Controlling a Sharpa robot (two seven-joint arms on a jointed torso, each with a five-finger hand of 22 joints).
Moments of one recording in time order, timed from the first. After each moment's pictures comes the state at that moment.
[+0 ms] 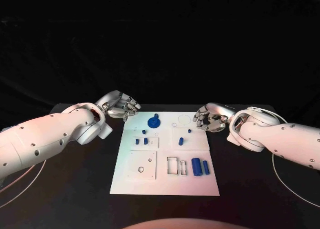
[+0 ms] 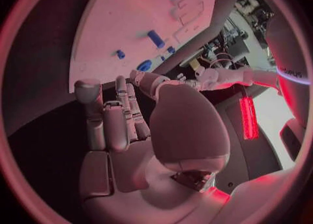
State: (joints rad) left arm 1.16 -0.82 0.02 1.33 -0.80 -0.23 0.15; left_hand 1.38 -0.20 0.56 0.01 0.33 0.92 0.17 0.24 0.28 1.10 0.09 0.36 0.19 1.18 0.01 1.11 0.52 0.17 1.08 0.10 0.96 0.62; right arm 1.21 -0.81 -0.13 1.37 -1.24 -0.27 0.05; right_hand 1.32 -0.19 0.61 0.01 0.17 0.85 0.19 0.37 0.30 1.02 0.10 0.31 0.18 1.46 0.02 1.39 1.18 0.15 1.25 0.12 0.94 1.11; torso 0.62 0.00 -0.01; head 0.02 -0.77
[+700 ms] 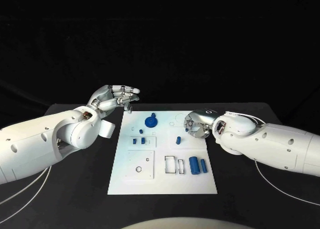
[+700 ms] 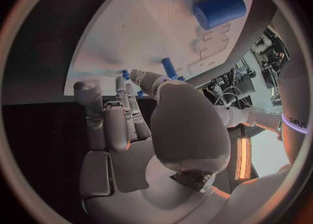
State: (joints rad) left arm 1.15 -0.88 0.02 1.47 -0.20 -0.19 0.39; left_hand 1.38 -0.19 0.55 0.00 0.33 0.92 0.17 0.25 0.27 1.08 0.09 0.41 0.23 1.16 0.01 1.11 0.51 0.17 1.08 0.10 0.95 0.61; right arm 1.17 -0.71 -0.13 1.36 -1.60 -0.25 -0.11; right_hand 1.31 -0.20 0.62 0.00 0.16 0.85 0.19 0.36 0.29 1.04 0.11 0.26 0.15 1.46 0.02 1.40 1.19 0.14 1.26 0.13 0.96 1.13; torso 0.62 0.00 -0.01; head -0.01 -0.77
